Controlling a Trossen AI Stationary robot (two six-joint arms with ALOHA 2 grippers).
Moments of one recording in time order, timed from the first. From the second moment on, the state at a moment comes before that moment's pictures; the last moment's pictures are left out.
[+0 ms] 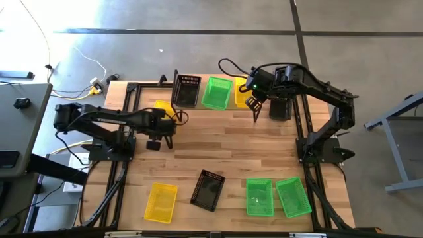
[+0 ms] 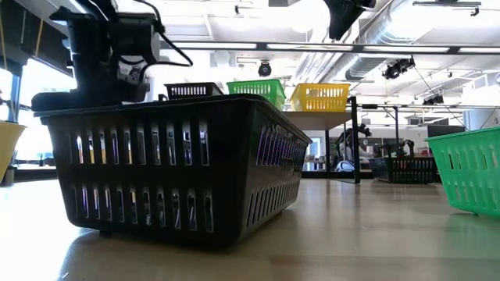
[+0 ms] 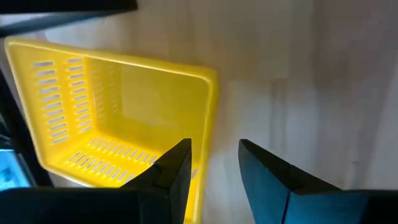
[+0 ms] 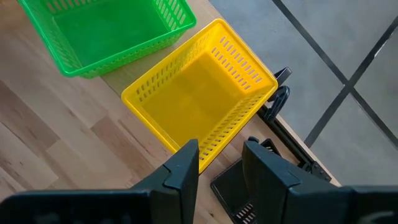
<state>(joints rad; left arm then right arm) 0.24 1.29 0.73 -0.97 -0.35 0.25 -0.23 1.60 1.95 -1.54 0.47 0.38</state>
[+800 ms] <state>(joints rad) 0.26 1.40 0.73 -0.93 -0.31 0.21 -0.23 1.60 1.95 -1.54 0.47 0.38</state>
